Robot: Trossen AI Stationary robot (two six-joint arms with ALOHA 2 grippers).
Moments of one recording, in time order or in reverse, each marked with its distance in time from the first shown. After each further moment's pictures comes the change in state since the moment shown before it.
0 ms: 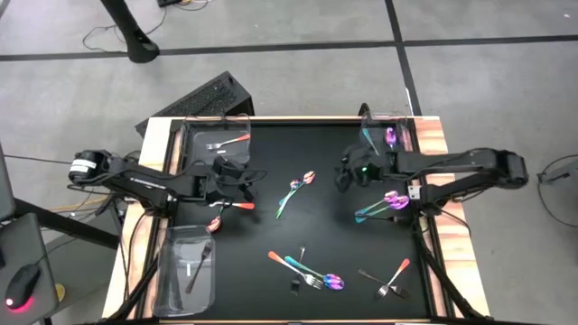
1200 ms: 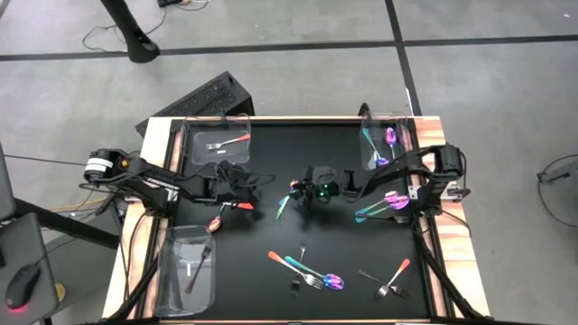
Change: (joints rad) left arm 0.044 0.152 0.007 -0.006 0.070 -0.044; right arm 0.063 0.590 0.047 0.815 -0.291 -0.041
